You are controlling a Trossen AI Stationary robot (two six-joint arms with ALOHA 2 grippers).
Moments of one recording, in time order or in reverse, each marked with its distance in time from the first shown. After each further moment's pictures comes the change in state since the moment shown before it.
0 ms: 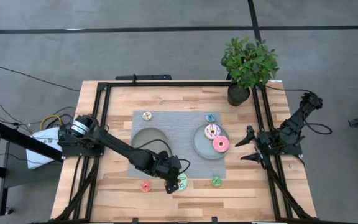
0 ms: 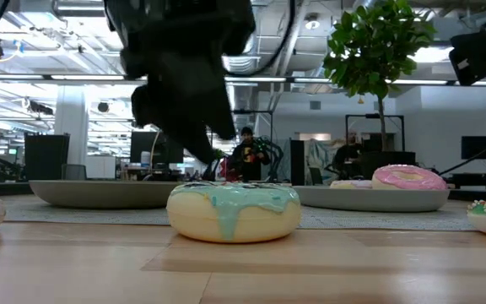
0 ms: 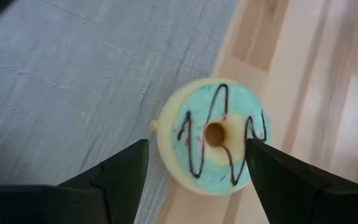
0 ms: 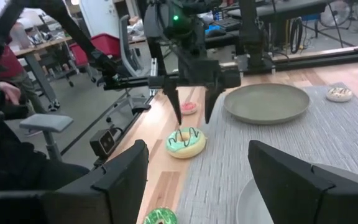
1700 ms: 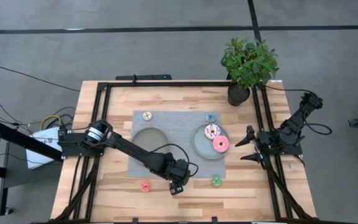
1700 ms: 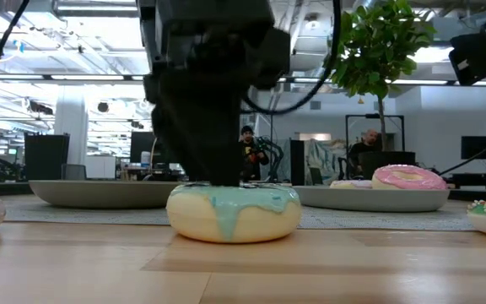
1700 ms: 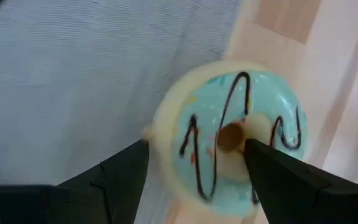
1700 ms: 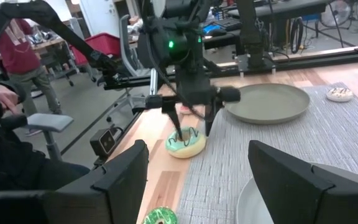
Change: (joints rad) left arm 0.025 0.198 0.233 -0.232 0.098 0.057; right arm 0.000 0.000 0.000 -0.002 -0.001 0.000
